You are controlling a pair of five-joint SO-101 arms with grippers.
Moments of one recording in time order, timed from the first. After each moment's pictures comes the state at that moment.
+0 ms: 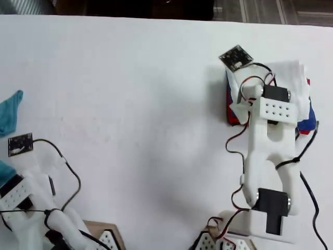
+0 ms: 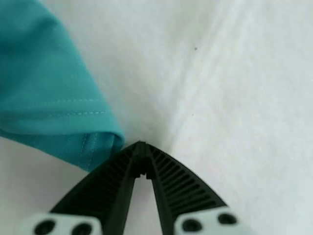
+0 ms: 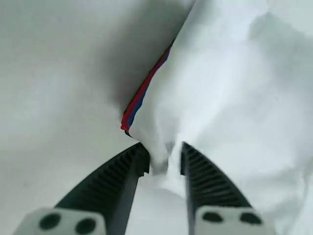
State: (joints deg) left arm -55.3 -39.6 74.2 53.0 -25.8; right arm 7.6 -4.7 14.1 64.4 44.2
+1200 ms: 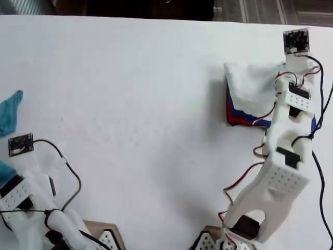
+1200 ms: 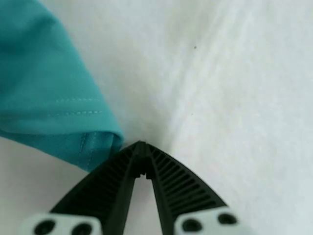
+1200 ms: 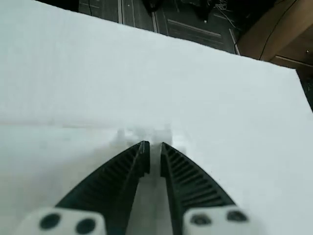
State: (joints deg) left arm -55.3 -39.6 74.6 52.8 -25.8; right arm 22.0 34.5 -9.5 13.0 29.9
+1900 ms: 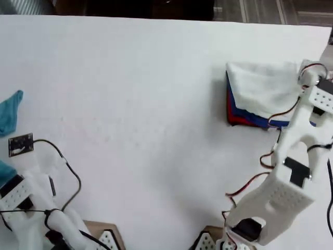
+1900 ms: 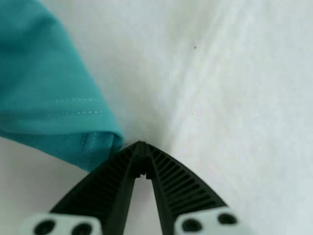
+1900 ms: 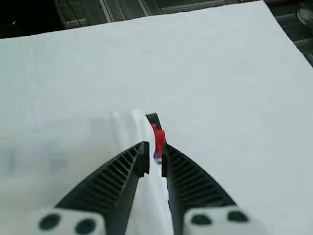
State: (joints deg) left arm -55.3 -39.6 74.6 52.8 -25.8; right arm 27.0 18.9 -15.0 42.5 12.7
